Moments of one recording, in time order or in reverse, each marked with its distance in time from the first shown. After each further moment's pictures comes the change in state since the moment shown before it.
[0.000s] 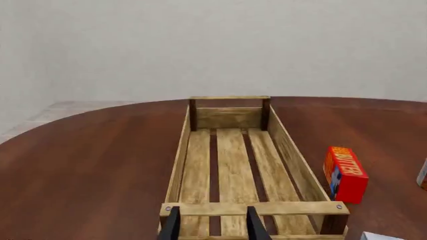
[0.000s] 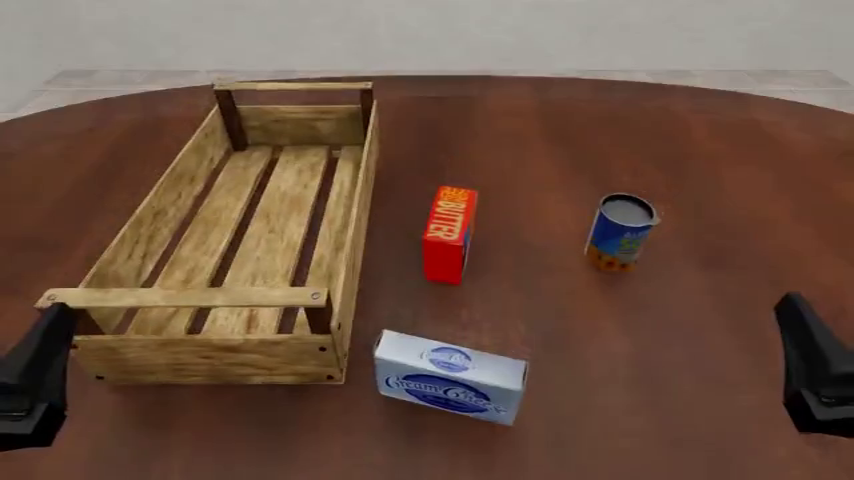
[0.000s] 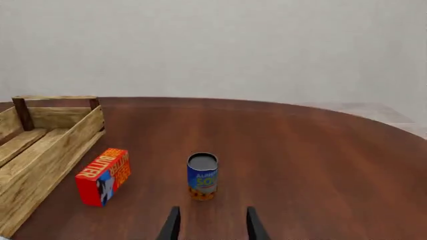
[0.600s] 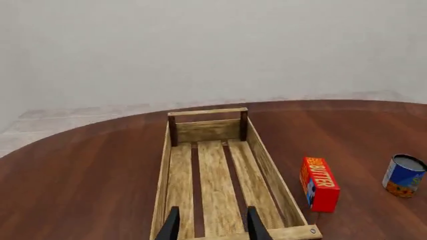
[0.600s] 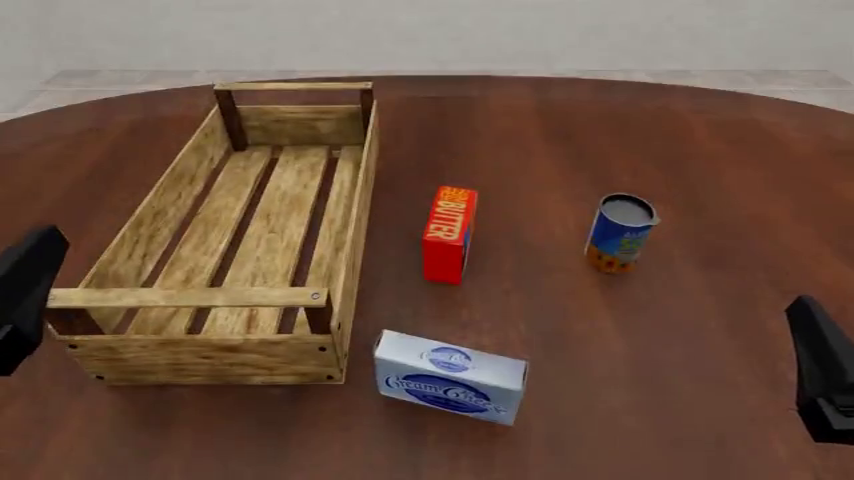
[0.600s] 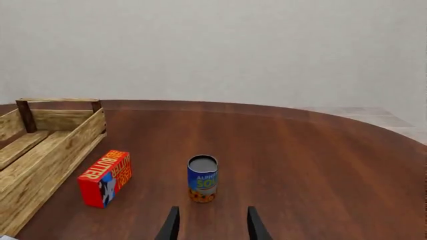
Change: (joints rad) left arm -0.101 0.226 -0.263 0.064 0.018; right arm 0.002 -0.090 -0.034 0.111 -0.006
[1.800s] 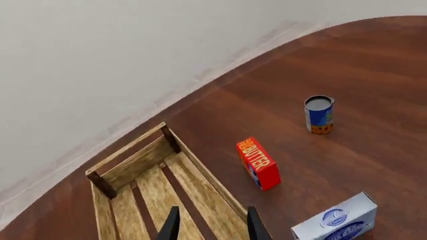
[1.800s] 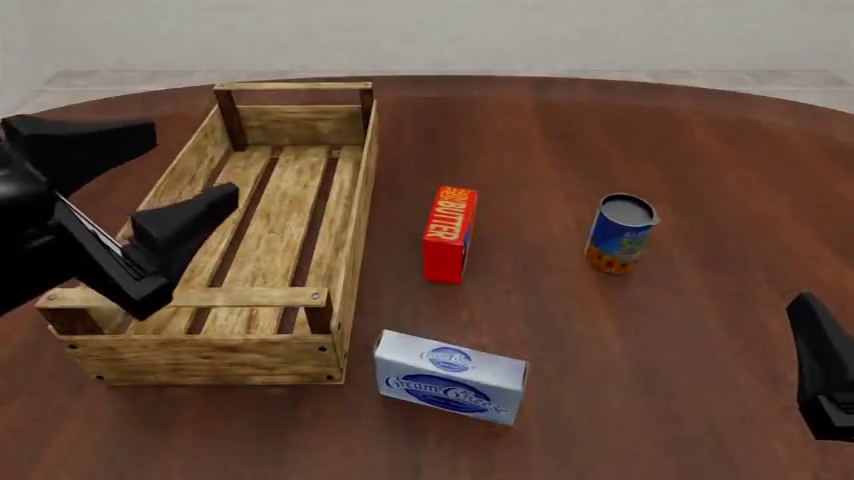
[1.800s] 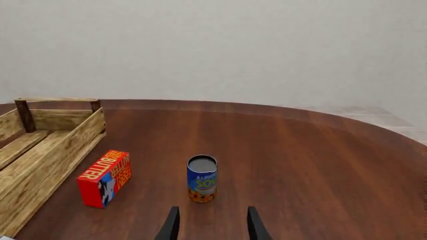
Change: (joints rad) left arm -0.421 0.438 -0.275 -0.013 0.320; right arm -0.002 0.012 -0.008 0.000 -0.001
